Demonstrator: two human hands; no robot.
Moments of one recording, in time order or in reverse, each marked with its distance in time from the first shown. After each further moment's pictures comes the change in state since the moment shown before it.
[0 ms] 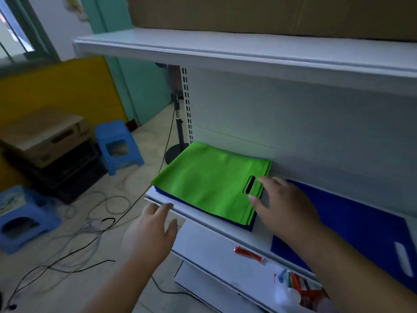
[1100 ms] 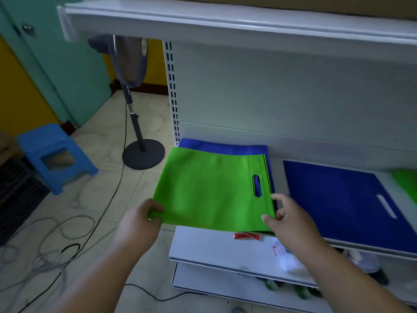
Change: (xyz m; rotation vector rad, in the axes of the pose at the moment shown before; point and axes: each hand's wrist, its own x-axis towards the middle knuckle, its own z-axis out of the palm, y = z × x) left_hand 0.116 -0.093 -0.002 -0.421 -0.363 -0.019; right_hand -0.026 -0.060 0.085 0.419 -0.001 0.669
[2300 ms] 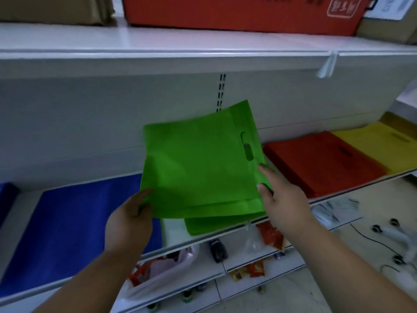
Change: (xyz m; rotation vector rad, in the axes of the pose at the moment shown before) left_hand -0.185 0.409 0.387 -0.208 -0.124 0.368; right_hand -0.013 0.405 -0.415 -0.248 0.493 -0.047
